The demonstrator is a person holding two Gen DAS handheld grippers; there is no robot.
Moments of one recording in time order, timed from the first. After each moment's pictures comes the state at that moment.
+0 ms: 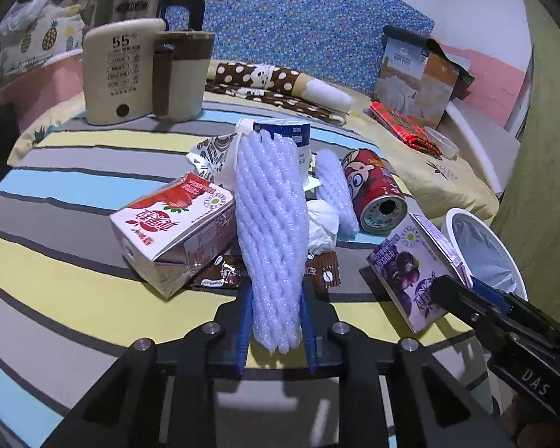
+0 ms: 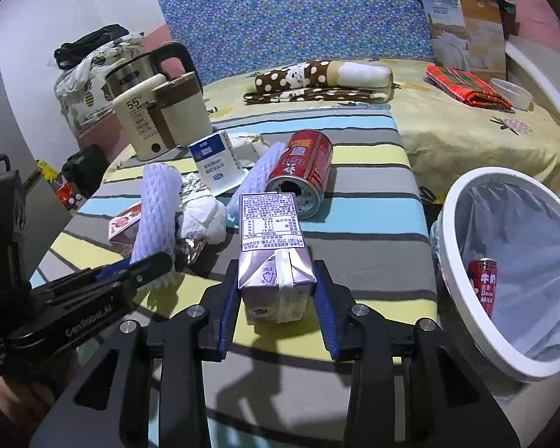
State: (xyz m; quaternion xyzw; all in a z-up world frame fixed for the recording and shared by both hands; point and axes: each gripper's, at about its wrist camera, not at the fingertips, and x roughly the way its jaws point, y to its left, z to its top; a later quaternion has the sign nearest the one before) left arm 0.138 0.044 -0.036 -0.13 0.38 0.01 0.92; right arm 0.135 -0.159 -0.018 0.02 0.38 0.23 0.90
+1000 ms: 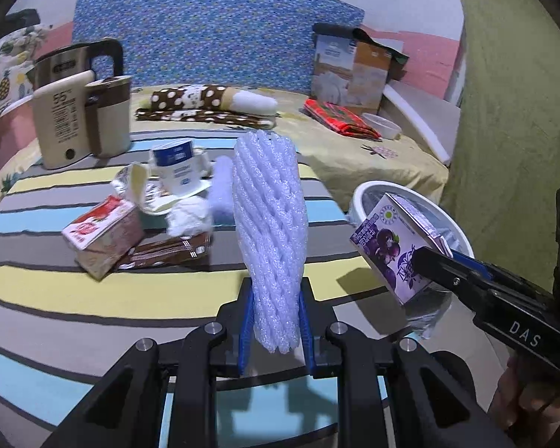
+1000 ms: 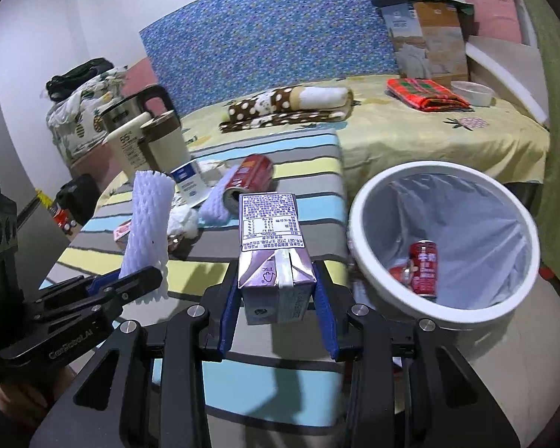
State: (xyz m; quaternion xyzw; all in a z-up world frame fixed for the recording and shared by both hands) left arm 0.090 -0.037 0.000 -0.07 0.35 -0.08 0.93; right arm 0.104 -0.217 0.001 0.06 0.34 0.18 0.92
